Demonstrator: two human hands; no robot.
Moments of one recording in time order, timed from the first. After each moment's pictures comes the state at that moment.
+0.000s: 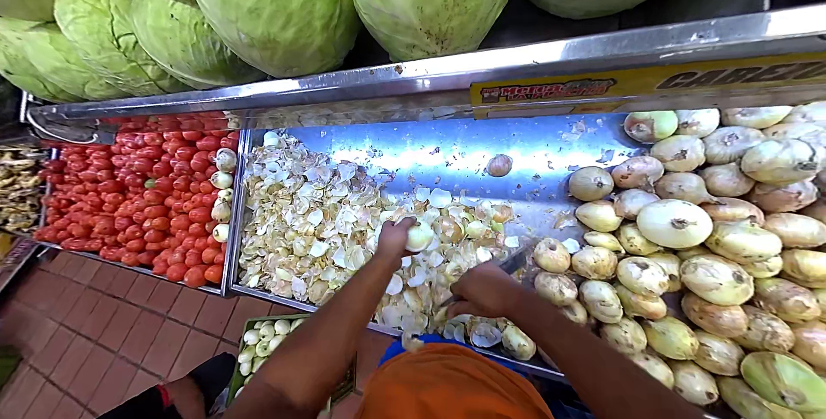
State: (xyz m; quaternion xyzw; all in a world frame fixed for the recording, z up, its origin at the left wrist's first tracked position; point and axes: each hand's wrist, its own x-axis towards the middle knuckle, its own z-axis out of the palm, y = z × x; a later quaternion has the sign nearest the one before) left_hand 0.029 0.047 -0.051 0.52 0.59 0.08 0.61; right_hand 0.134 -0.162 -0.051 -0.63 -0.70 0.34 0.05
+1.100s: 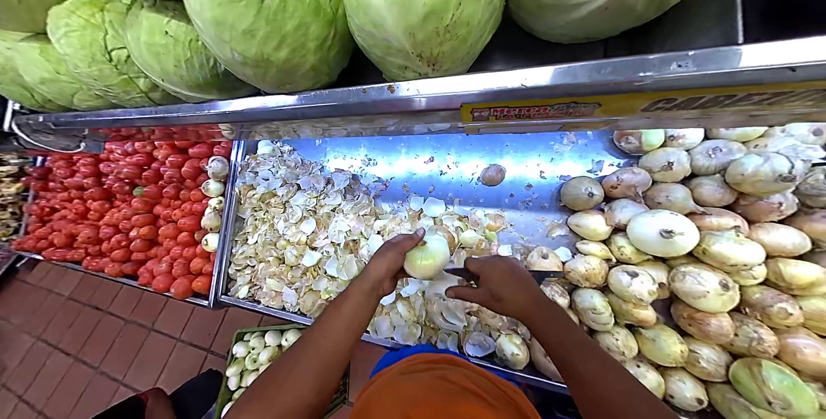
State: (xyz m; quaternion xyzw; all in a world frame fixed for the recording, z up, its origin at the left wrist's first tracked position) left_hand 0.015 0.016 0.015 0.52 0.47 -0.02 0.71; right_hand 0.155 -0.183 -0.002 -0.77 -0.54 0.30 0.18
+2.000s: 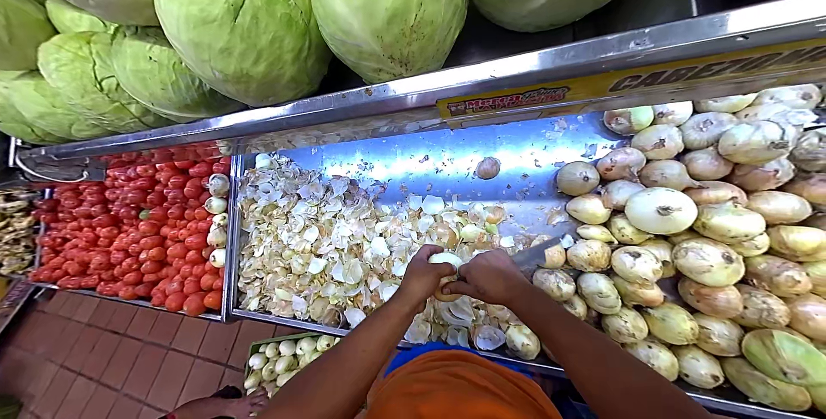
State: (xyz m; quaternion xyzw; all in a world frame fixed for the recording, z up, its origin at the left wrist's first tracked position) left_hand 0.021 -0.035 -0.028 0.63 0.46 -0.04 0.63; right_hand 0.150 -0.166 -0.045 -0.74 -0.61 0.28 0.07
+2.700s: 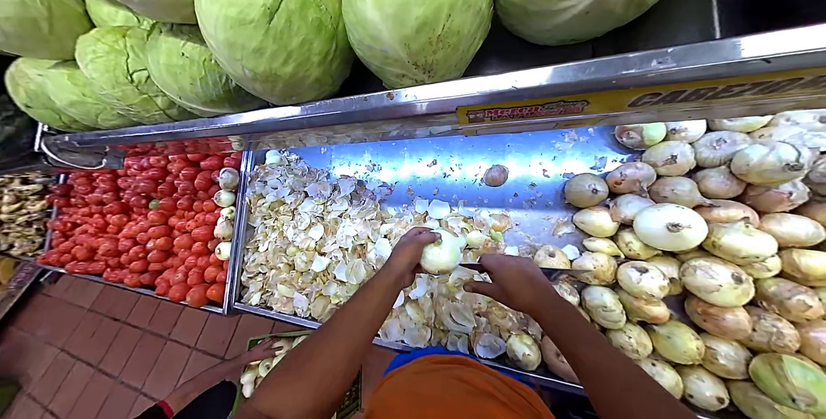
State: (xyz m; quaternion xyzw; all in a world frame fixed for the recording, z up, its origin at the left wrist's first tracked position) left_hand 0.038 0.011 0.001 0.57 0.46 -0.01 0.68; right_hand 0.166 -0.189 -0.030 -0.79 -0.51 0.29 0.15
